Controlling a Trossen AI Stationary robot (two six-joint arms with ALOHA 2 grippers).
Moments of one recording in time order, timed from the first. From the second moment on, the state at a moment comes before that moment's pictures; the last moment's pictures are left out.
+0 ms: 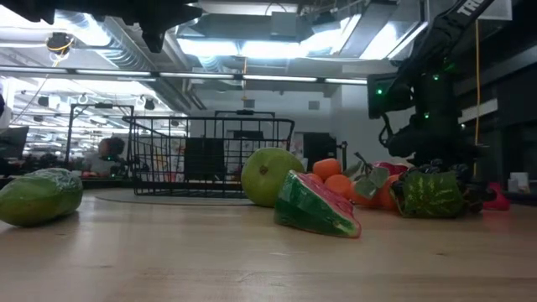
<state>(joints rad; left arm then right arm) -0.10 0.80 0.44 0.44 -0.22 -0.17 -0.32 1.52 0.71 -0.78 -0.07 0.71</state>
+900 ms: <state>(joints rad) -0.10 0.80 0.44 0.43 -0.22 -0.18 -0.15 1.52 0.90 -1.00 0.09 0.64</state>
